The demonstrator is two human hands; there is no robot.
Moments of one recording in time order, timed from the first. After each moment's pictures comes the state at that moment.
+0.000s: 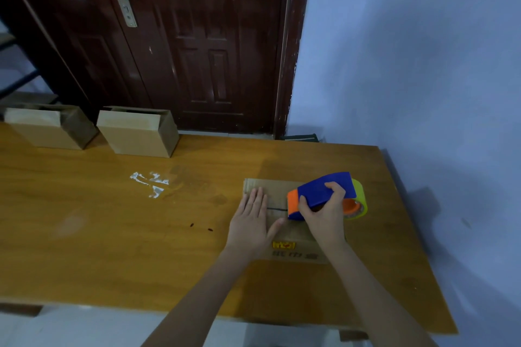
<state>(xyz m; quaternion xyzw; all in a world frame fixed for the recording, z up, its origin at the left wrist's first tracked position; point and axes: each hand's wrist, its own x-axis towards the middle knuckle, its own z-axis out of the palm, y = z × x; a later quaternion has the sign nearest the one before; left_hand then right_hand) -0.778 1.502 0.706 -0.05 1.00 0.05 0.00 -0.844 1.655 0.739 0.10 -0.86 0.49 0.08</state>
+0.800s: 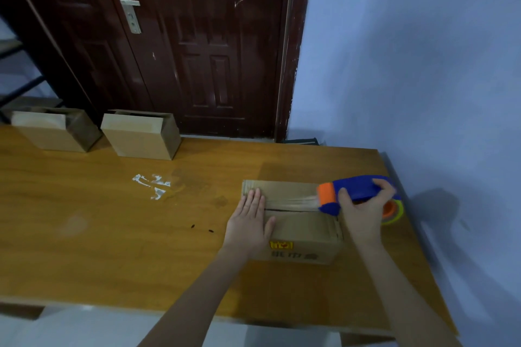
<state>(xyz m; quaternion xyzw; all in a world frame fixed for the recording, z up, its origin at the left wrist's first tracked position) -0.777 1.500 0.708 -0.06 1.00 0.05 0.01 -0.863 1.706 0.757 0.01 -0.77 0.63 0.12</state>
